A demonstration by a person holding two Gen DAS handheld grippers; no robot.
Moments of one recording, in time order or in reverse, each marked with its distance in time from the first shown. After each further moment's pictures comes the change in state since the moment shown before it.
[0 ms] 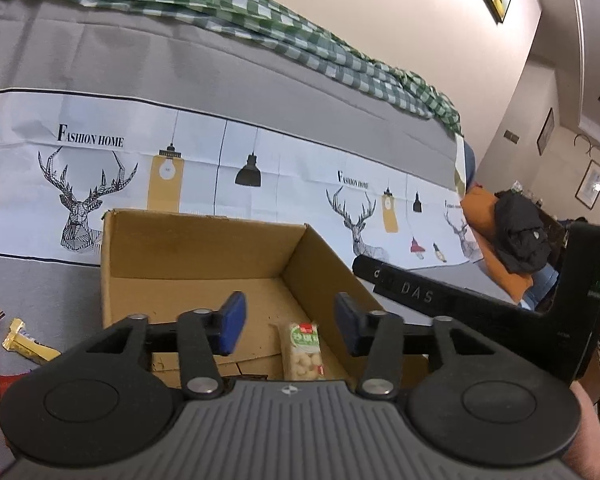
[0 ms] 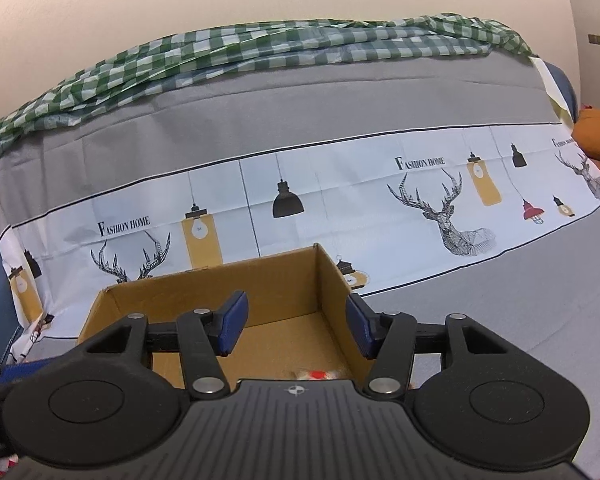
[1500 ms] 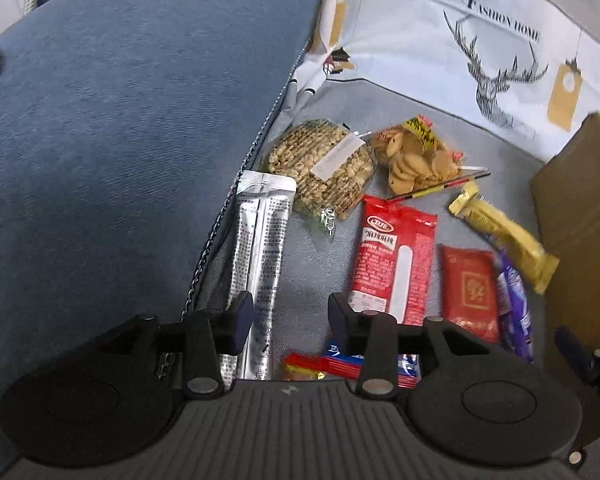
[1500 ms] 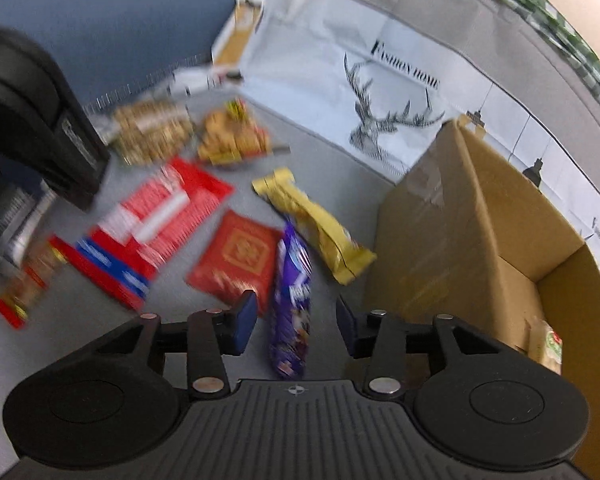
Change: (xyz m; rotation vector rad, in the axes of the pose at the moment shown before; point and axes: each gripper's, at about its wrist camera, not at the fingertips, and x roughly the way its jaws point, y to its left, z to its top) left arm -0.075 0.233 -0.054 -0.309 0.384 0.819; right arm 0.003 0.268 -0.162 -0.723 0.296 0.125
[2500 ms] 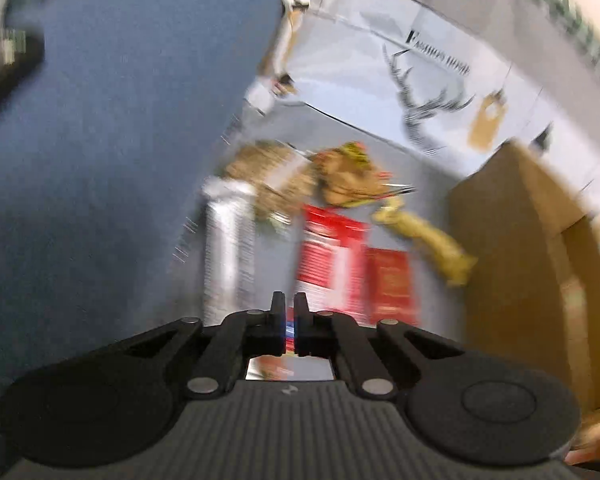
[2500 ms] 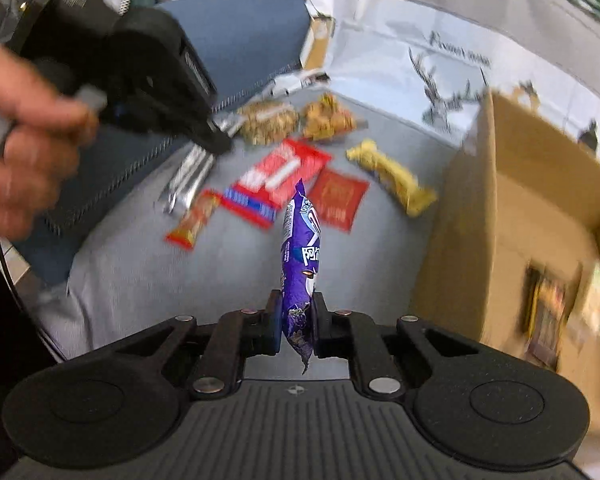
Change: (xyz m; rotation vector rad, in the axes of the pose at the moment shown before) left arm -0.041 0.021 -0.010 0.026 -0.074 -0.205; right arm -0.089 -0.019 -0.059 0.078 0.003 0.351
